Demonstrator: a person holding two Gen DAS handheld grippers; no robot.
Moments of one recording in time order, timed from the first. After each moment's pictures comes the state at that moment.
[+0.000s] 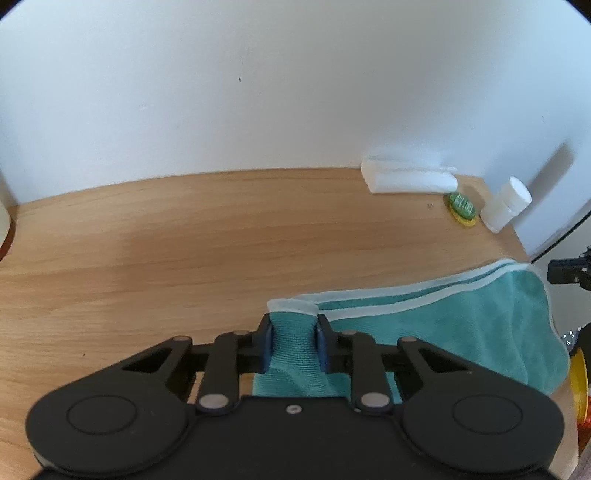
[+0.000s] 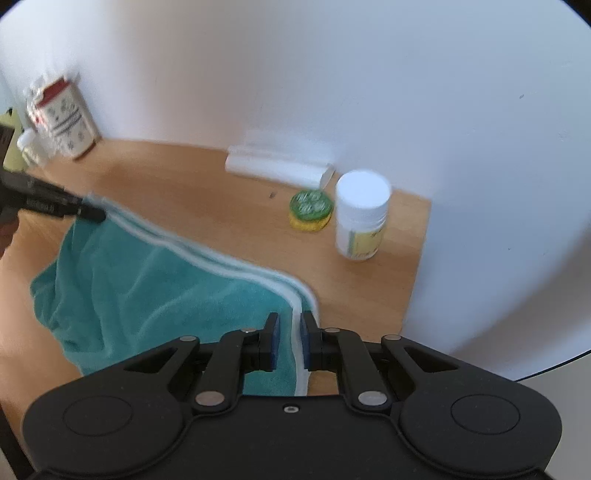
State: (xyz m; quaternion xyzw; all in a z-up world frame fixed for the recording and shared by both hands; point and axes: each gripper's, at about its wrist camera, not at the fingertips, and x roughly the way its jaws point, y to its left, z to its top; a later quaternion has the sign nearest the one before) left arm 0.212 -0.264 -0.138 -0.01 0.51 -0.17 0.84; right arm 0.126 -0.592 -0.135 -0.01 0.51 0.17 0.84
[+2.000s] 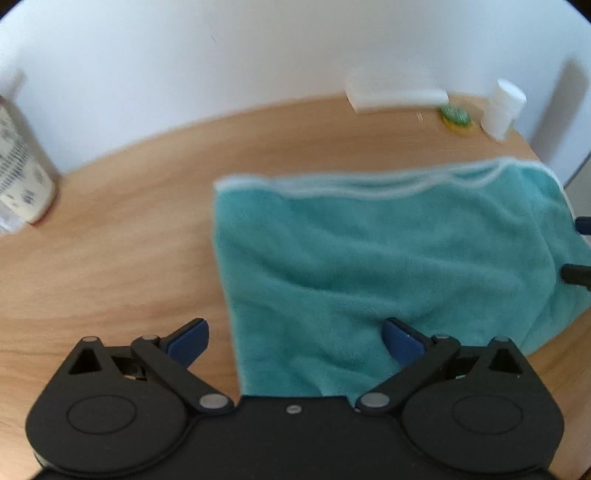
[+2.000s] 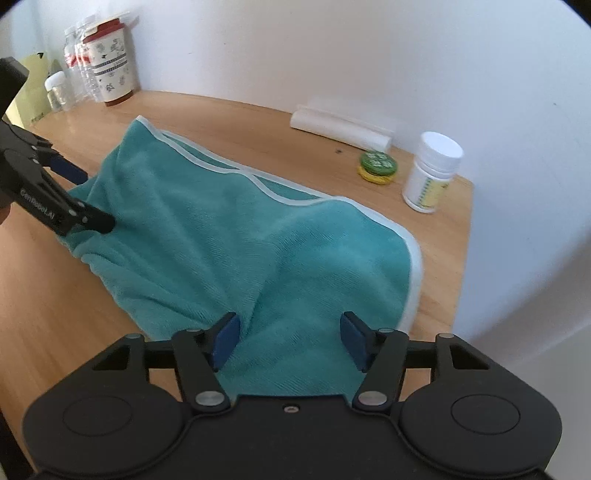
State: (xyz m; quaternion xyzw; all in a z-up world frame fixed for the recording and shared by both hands) left arm 0.132 -0.299 -0.132 0.10 0.53 -0.11 0.83; right arm 0.049 -0.535 -0.164 -0.13 0.47 0.16 0.86
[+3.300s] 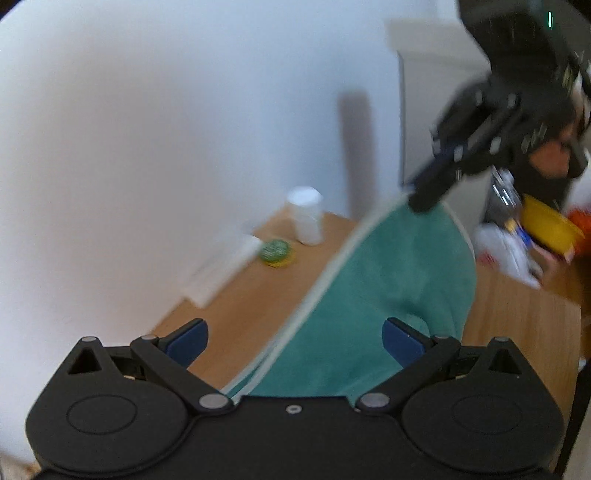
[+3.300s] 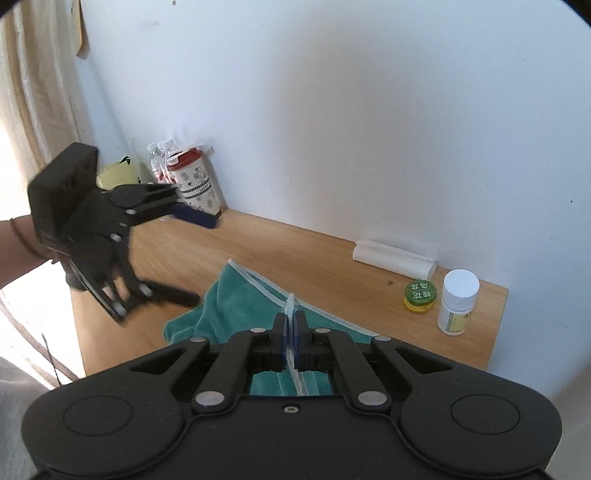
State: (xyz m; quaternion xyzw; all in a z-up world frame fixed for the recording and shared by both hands) left arm 0.157 -0.386 -0.094 0.27 0.33 -0.44 0.79; right arm 0.067 -0.581 -0.077 0.04 0.38 0.33 0.86
